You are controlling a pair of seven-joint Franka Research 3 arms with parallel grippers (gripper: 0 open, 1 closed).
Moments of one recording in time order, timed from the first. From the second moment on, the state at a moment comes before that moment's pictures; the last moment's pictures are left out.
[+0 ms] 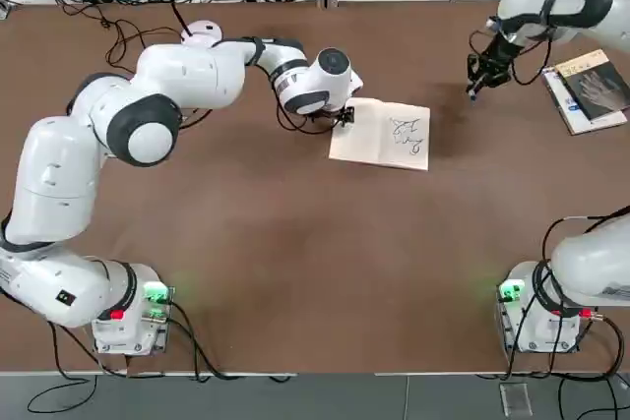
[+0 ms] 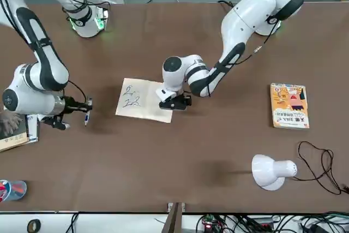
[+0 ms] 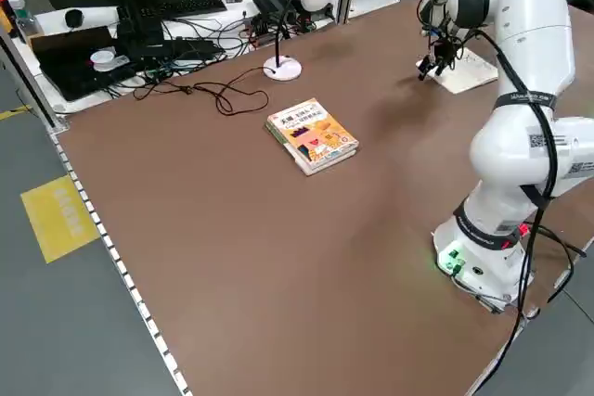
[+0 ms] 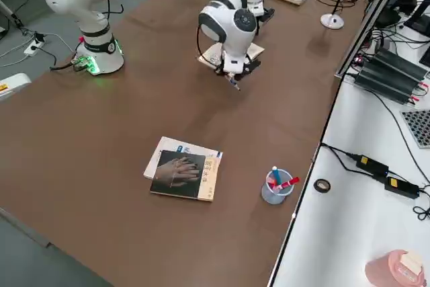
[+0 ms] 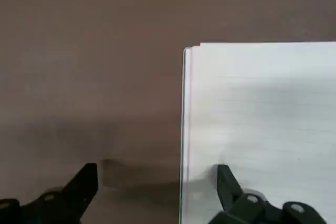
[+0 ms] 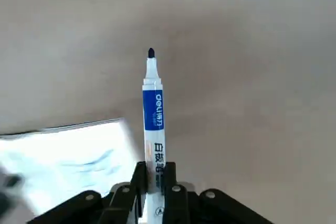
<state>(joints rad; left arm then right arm) -0.52 0.90 -0.40 -1.49 0.61 2.35 -1.06 -0.10 0.38 0.22 -1.94 0.34 2.07 0.35</state>
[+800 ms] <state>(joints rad) -0.52 0.90 -0.40 -1.49 0.61 2.35 -1.06 -0.05 0.38 0.21 -1.92 0.75 1.86 0.46</state>
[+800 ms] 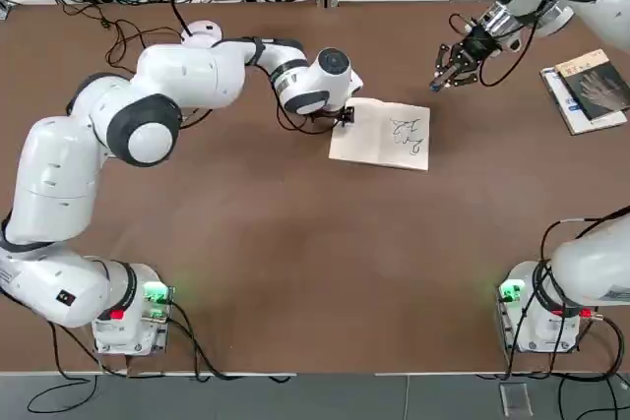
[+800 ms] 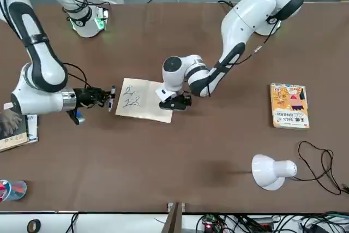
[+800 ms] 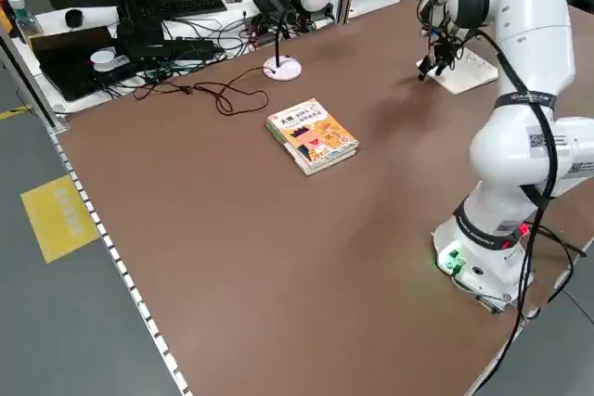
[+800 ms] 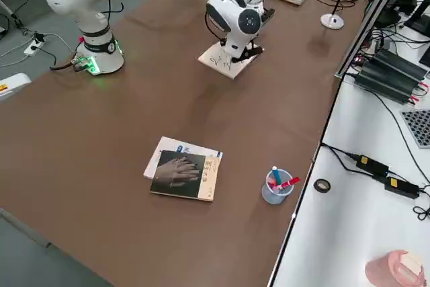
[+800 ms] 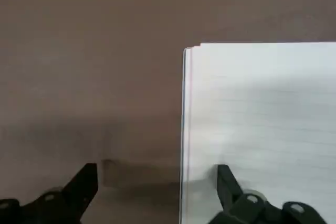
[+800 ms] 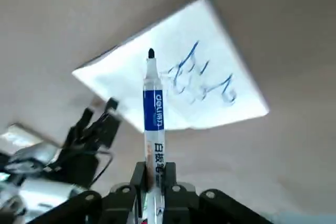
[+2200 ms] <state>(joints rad) -0.52 0.90 -0.40 -1.49 0.61 2.35 -1.05 -0.05 0.40 0.21 -2.17 1.00 1.97 0.20</state>
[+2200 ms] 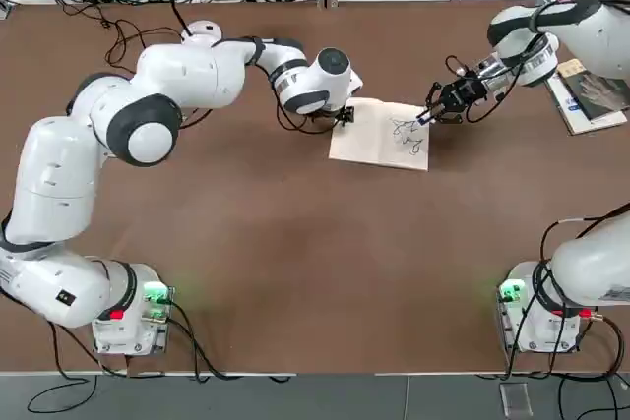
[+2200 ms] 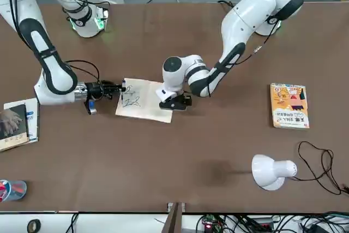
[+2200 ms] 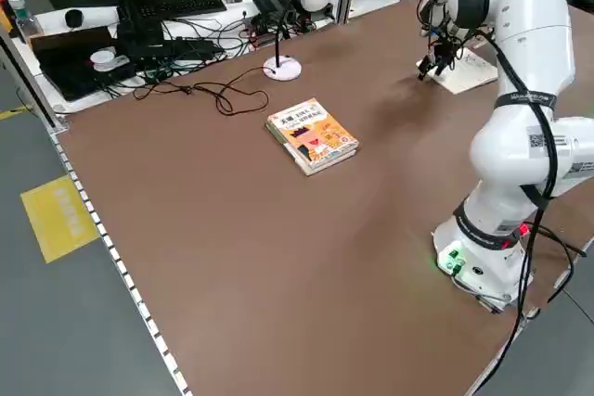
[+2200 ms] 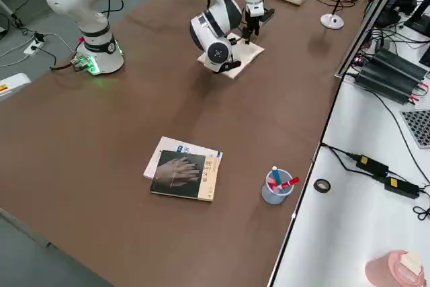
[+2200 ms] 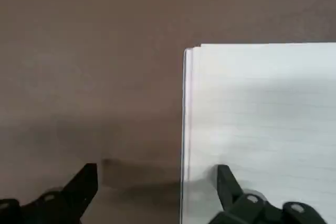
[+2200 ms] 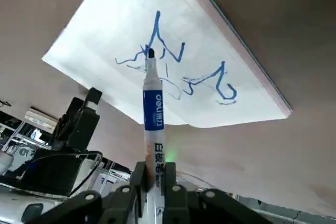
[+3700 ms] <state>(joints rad) -0.52 0.90 -0.40 -1.49 0.61 2.35 -1.04 0.05 0.39 0.21 -2.20 1.18 2.07 0.18</state>
